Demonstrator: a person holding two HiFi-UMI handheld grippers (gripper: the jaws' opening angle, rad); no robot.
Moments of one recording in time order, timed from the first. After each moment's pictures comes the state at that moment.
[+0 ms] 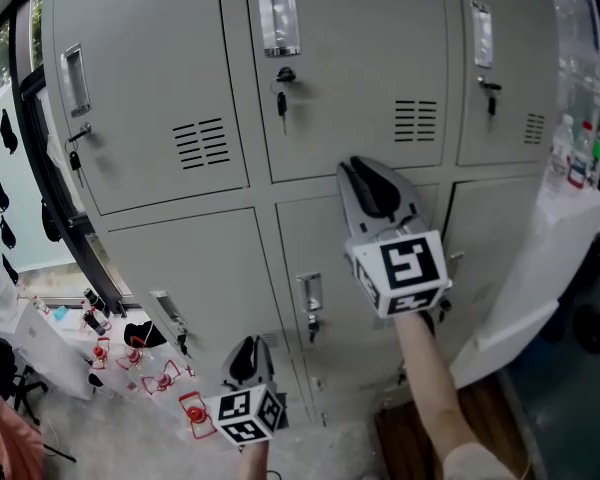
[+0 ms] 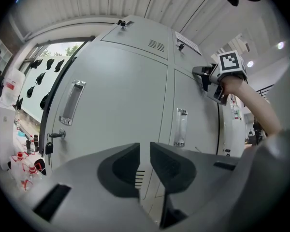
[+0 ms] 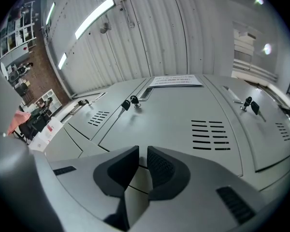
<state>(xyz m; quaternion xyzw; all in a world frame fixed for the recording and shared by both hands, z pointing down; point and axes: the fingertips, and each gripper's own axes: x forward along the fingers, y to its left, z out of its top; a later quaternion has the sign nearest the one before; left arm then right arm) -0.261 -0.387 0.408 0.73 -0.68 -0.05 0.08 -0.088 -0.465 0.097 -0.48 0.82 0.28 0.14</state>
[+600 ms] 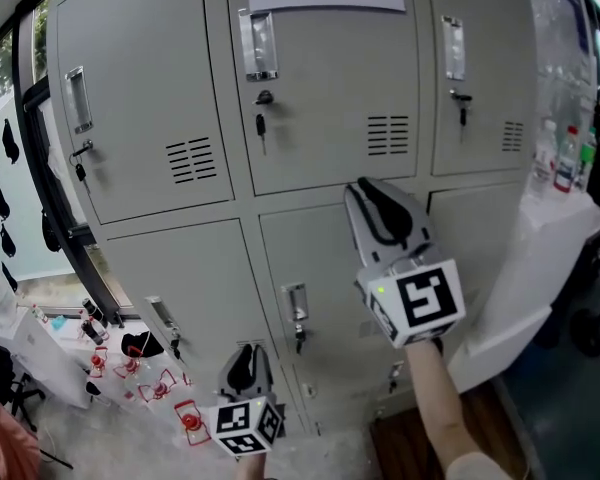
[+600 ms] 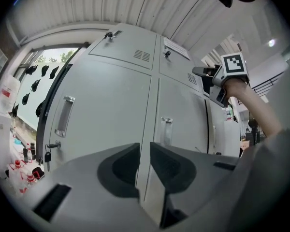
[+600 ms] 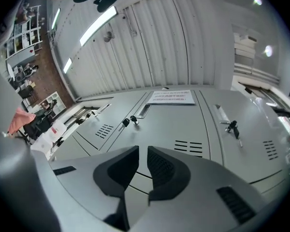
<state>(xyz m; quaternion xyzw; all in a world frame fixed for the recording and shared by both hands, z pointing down) -0.227 -0.361 0.379 0.74 -0.67 -0.05 0.03 -0.051 -0.402 0.085 -0.45 0.82 0.31 0.16</state>
